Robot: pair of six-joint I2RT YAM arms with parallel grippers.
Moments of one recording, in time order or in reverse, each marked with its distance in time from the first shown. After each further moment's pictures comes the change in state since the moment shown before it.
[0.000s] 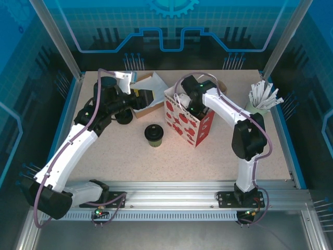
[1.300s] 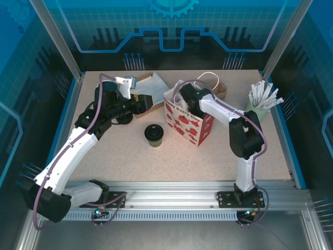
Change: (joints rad) left arm 0.000 -0.031 -0.071 0.003 -0.001 0.000; right arm 0.008 0.018 -0.141 0.161 0.063 -0.024
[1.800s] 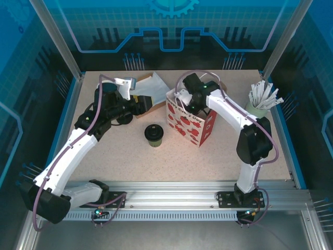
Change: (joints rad) left arm 0.000 -0.011 -0.018 -0.002 -0.016 0.001; right arm -0.003 -0.121 0.108 -0.073 -0.019 0.005
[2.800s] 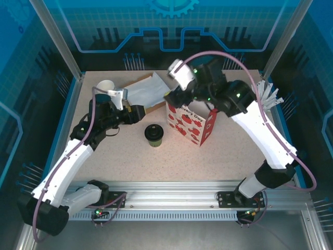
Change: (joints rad) left arm 0.094 -0.138 -0.182 -0.037 0.028 -0.074; right arm 0.296 -0.292 0.348 0.011 0.039 0.093
